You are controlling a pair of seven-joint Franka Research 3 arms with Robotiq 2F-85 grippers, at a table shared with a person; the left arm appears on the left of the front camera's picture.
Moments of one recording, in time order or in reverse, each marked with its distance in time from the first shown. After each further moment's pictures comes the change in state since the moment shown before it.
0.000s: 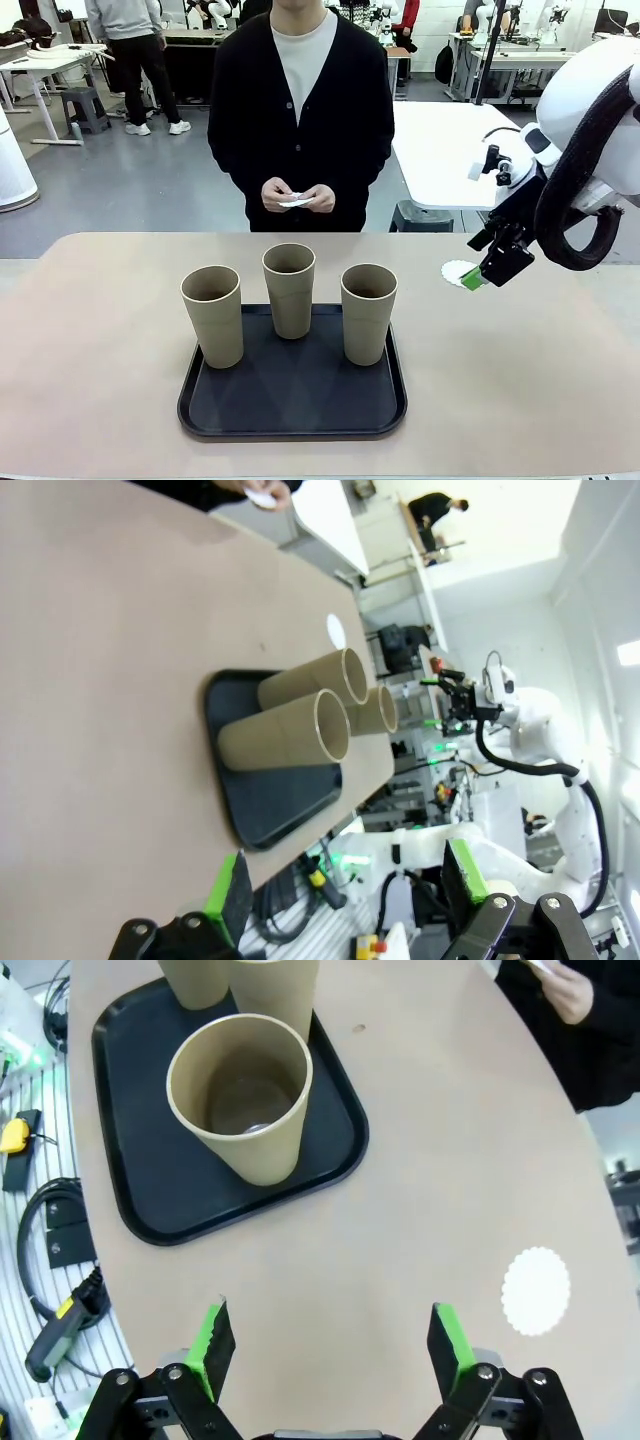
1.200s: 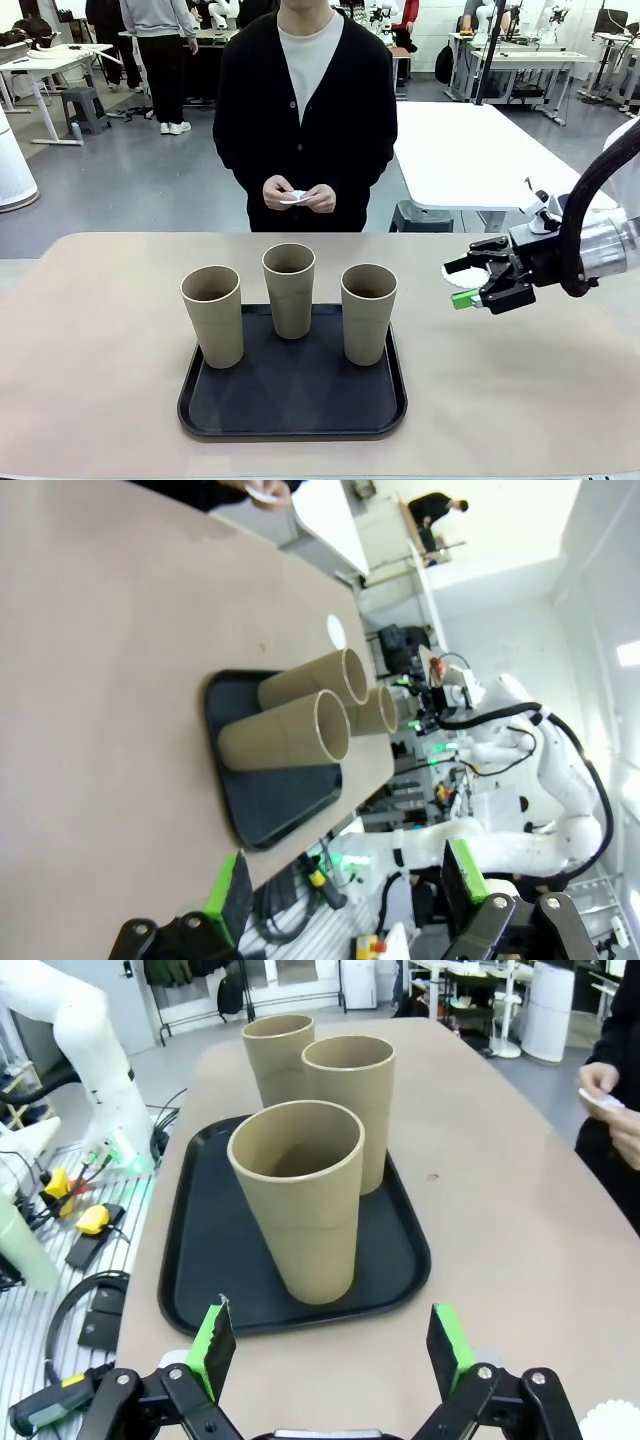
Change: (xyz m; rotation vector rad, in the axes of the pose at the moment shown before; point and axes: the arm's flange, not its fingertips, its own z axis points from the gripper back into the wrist) left arm 0.000 0.000 0.000 0.000 -0.001 0.000; right arm -0.089 -0.039 -0.083 0.286 -0.593 0.053
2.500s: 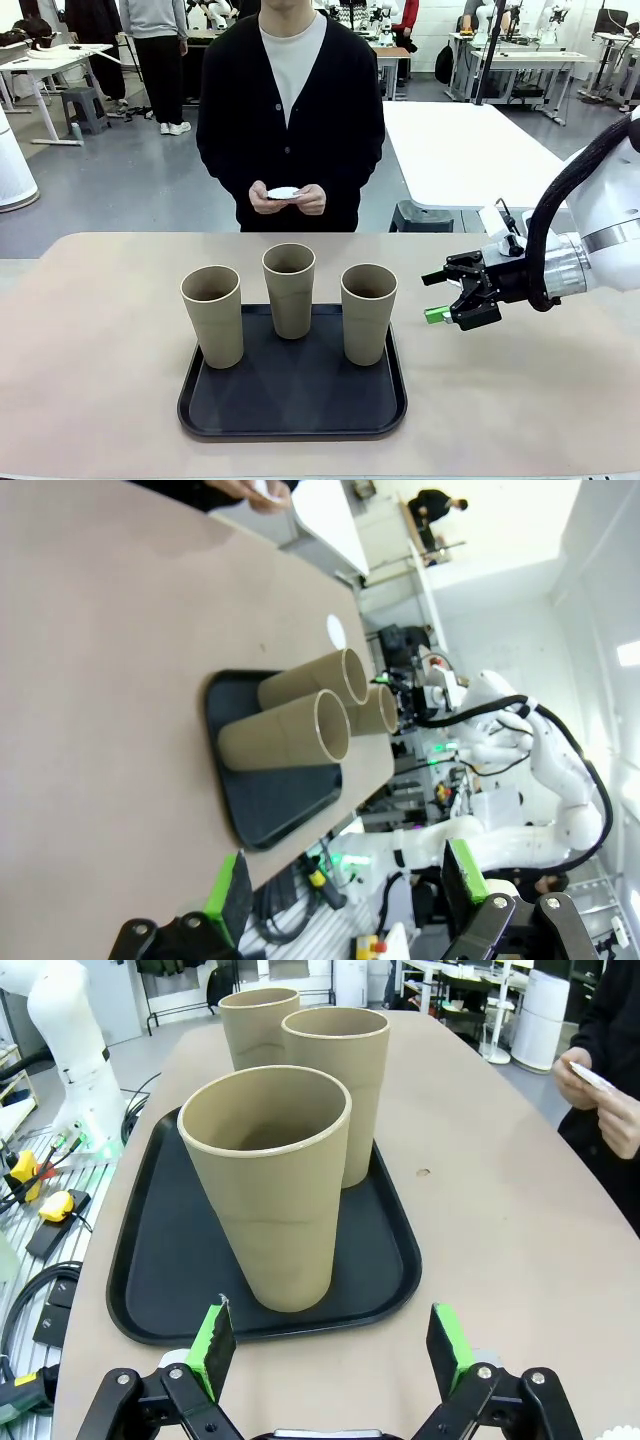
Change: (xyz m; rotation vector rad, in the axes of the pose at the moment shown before) left arm 0.000 0.000 0.000 0.000 0.000 0.000; right arm -0.023 -0.007 -0.044 -0.035 0.004 0.055
